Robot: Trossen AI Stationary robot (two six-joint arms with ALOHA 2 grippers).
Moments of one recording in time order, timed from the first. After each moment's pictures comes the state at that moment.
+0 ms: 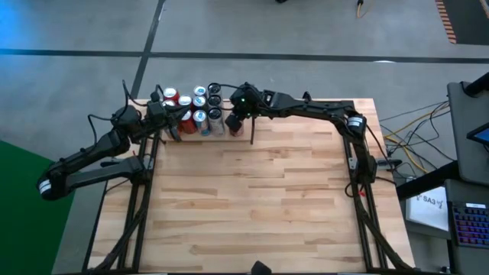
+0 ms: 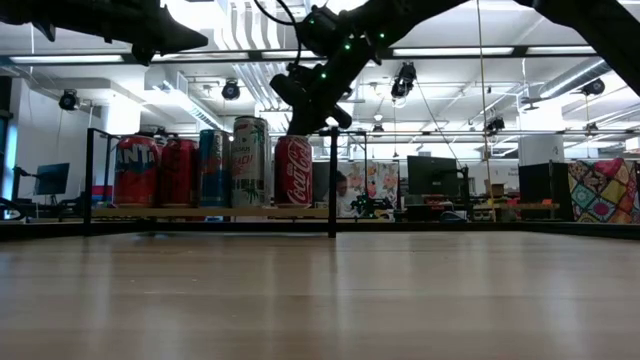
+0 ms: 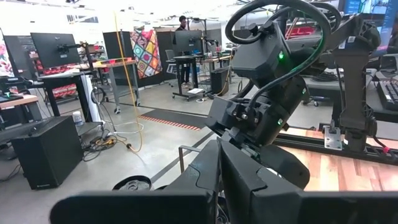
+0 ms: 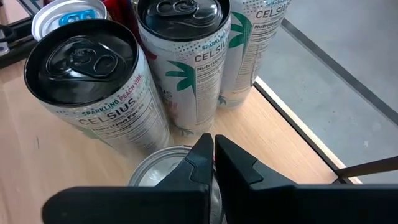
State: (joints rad) left arm 0.56 0.57 0.55 0.08 0.03 0.09; right arm -0.37 2.06 1.84 -0.48 0.13 0.16
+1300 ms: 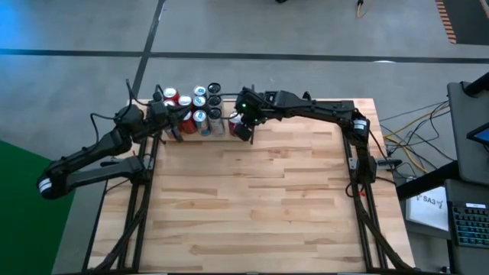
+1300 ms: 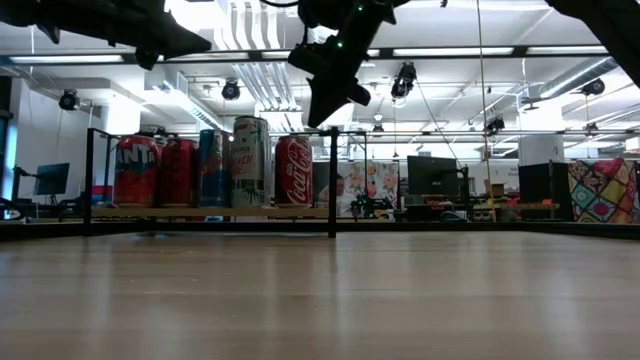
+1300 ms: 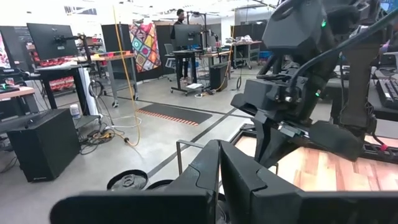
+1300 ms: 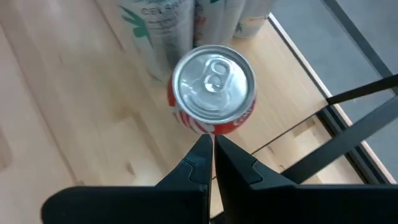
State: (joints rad) left arm 0.56 0.59 0.55 0.08 0.03 0.07; right arm -0.30 2.02 1.98 -0.92 0.12 0.18
